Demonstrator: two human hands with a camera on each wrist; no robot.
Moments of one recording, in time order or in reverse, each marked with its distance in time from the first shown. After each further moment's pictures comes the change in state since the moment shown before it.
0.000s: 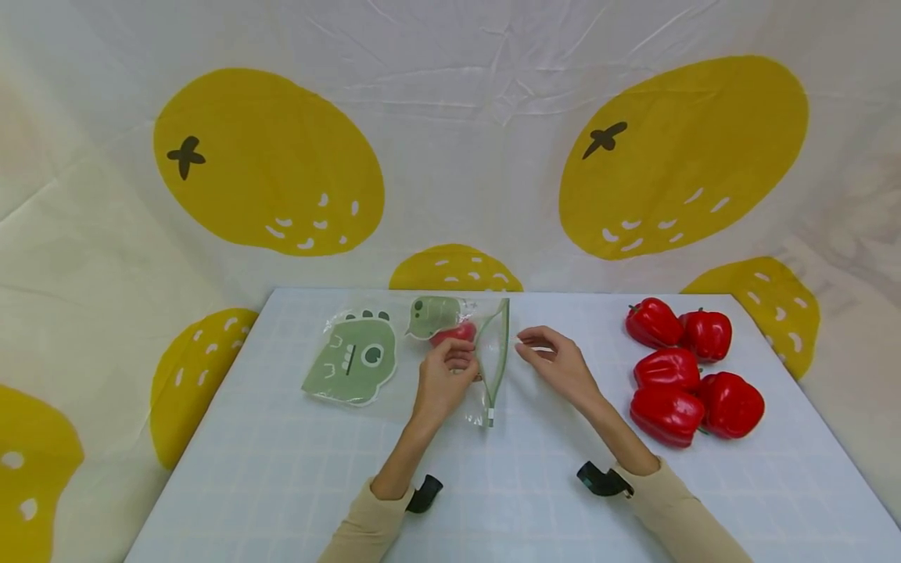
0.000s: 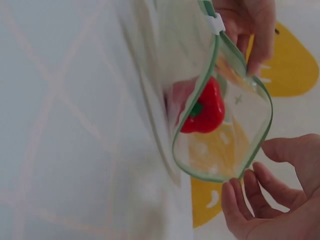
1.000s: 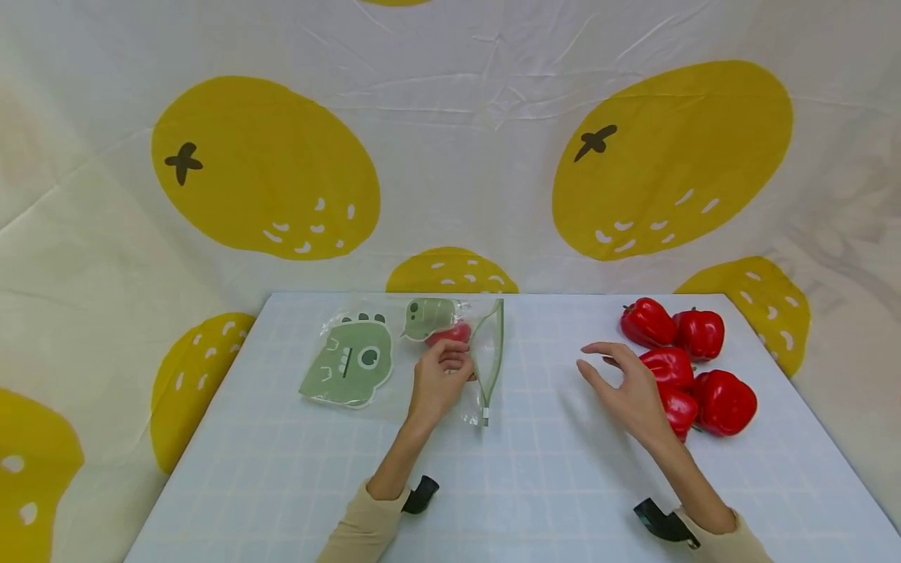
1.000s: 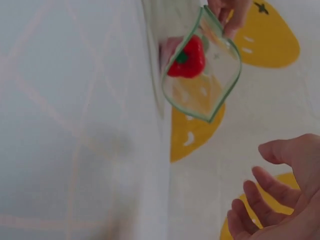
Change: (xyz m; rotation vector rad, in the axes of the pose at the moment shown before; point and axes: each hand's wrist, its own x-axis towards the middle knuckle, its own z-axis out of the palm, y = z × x) left_hand -0.002 0.003 -0.002 0.054 0.015 -0.007; right_hand -0.062 0.010 -0.072 -0.323 0.192 -0.045
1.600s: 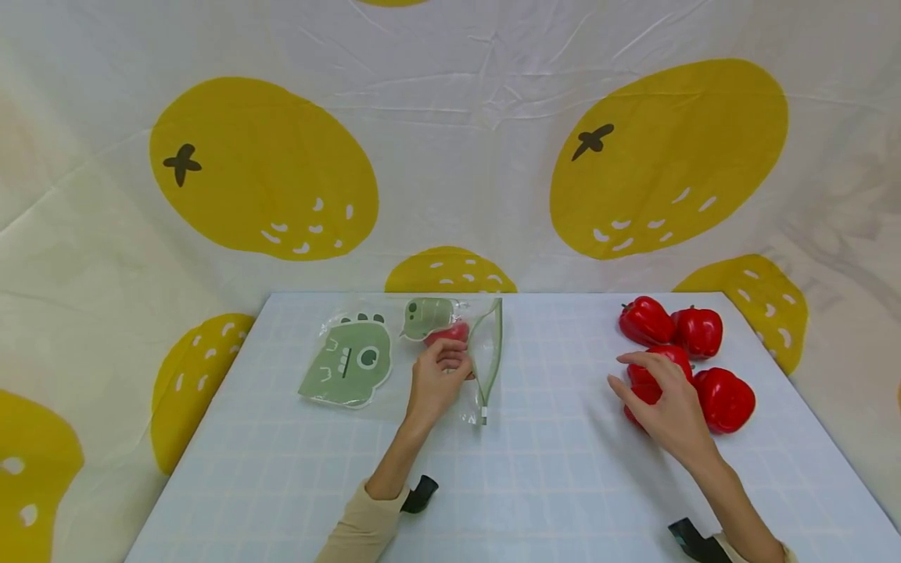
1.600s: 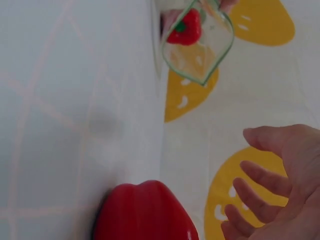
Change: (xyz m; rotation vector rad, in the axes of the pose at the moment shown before) left_hand 0.001 0.001 -0.001 -0.002 -0.002 -0.013; right_hand -0.023 0.013 -0.037 -0.159 0.060 -0.065
